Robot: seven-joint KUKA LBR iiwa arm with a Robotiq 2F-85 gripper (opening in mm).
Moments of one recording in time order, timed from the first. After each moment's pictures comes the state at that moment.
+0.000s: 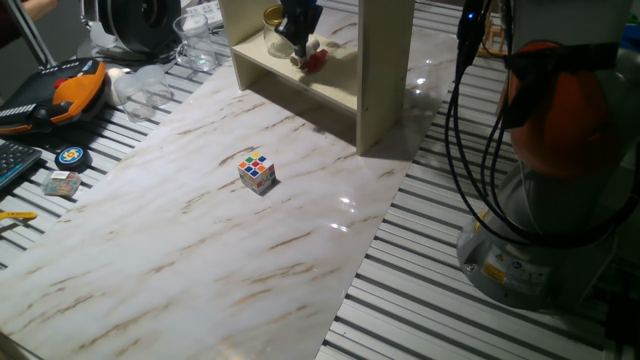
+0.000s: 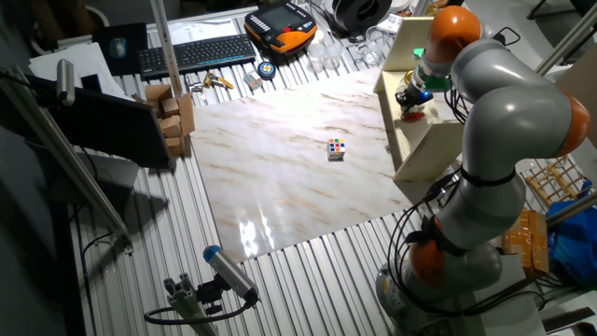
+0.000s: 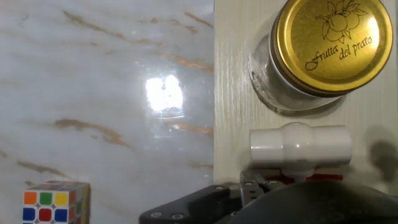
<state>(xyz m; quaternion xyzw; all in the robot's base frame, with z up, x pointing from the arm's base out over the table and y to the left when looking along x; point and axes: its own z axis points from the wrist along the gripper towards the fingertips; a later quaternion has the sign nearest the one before) 0.536 -0.185 0.196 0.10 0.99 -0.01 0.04</state>
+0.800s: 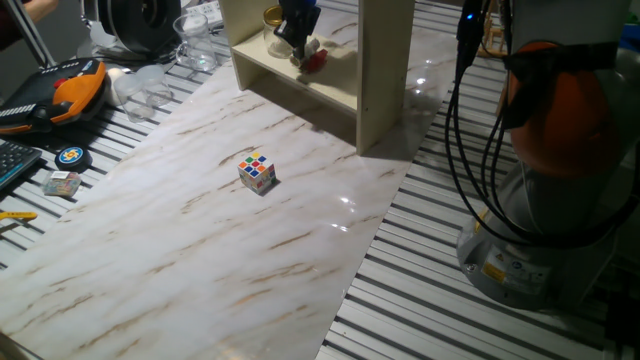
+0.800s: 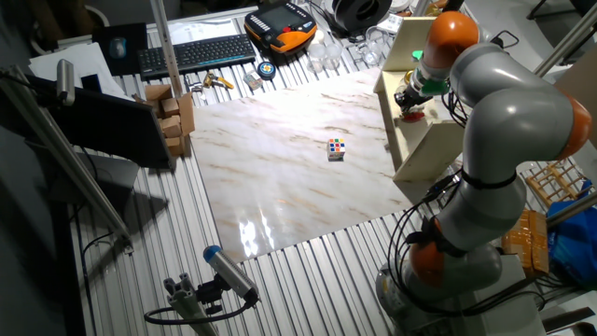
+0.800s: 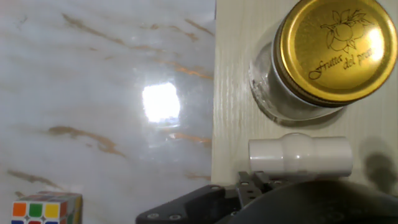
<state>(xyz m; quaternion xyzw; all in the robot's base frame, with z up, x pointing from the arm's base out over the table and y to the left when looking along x) 0.542 -0.188 0.191 0.10 0.99 -0.02 0.07</state>
